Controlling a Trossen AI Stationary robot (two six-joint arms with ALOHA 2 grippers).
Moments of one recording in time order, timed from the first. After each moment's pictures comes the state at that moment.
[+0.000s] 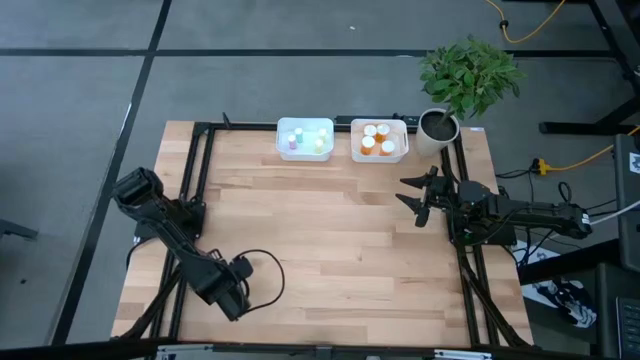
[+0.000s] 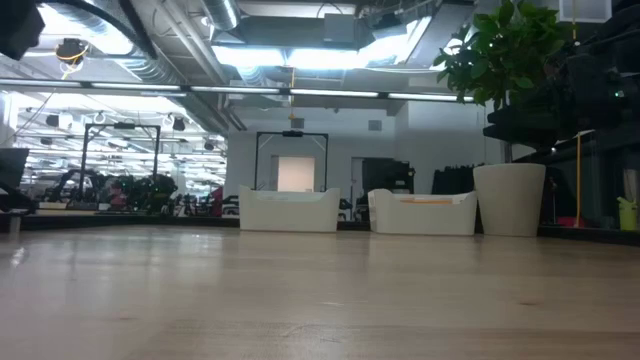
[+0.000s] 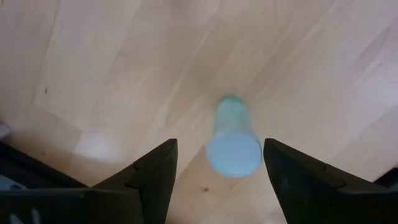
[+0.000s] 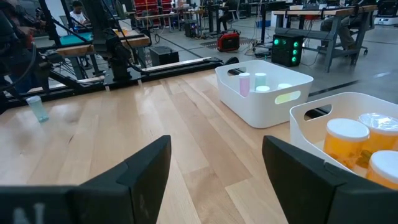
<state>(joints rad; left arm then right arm) -0.81 1.66 1.11 -1.05 0.01 -1.44 -0.12 0.16 0.01 0.04 0.21 0.12</state>
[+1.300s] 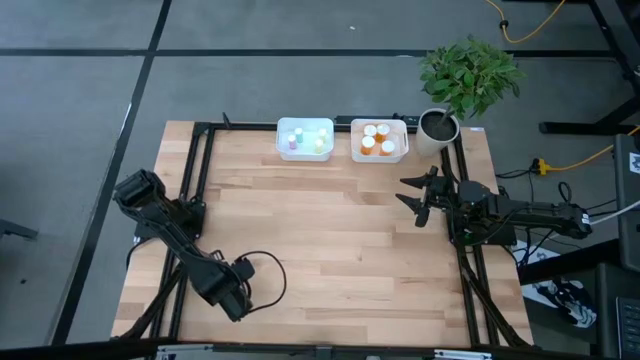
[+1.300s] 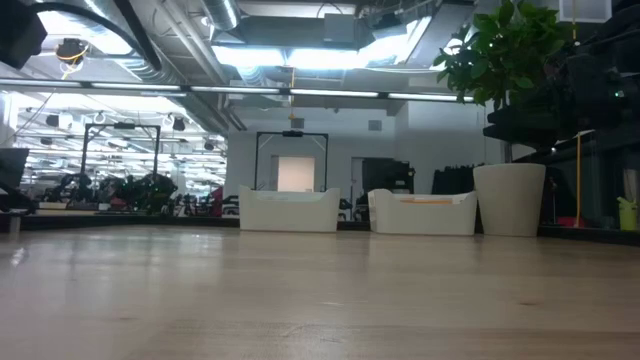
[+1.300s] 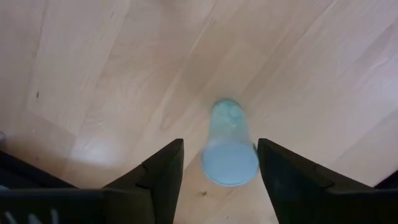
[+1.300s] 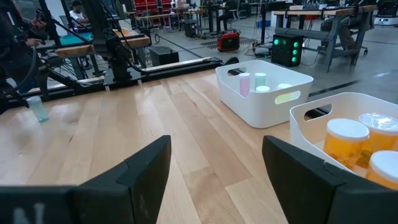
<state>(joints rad) -0.80 1.68 1.11 -1.03 0.02 -1.41 -0.12 0.15 0.01 0.04 0.21 0.13</state>
